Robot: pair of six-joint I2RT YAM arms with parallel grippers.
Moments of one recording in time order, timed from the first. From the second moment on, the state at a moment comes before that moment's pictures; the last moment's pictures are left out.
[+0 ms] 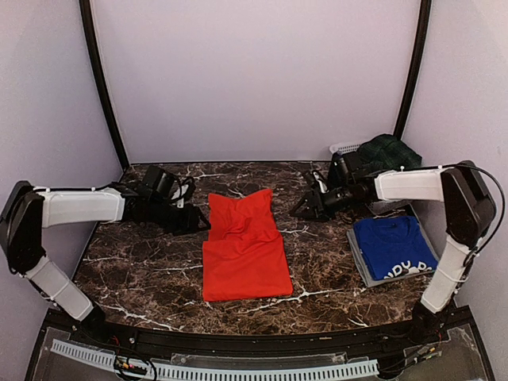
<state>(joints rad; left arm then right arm) -0.47 1.59 0.96 -0.27 0.34 -0.50 0.44 1.81 1.17 -0.26 -0.79 0.35</state>
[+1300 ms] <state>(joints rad) -0.99 1.32 0.40 0.02 0.27 -0.95 0.75 1.72 0.63 0.10 -0.83 0.57</state>
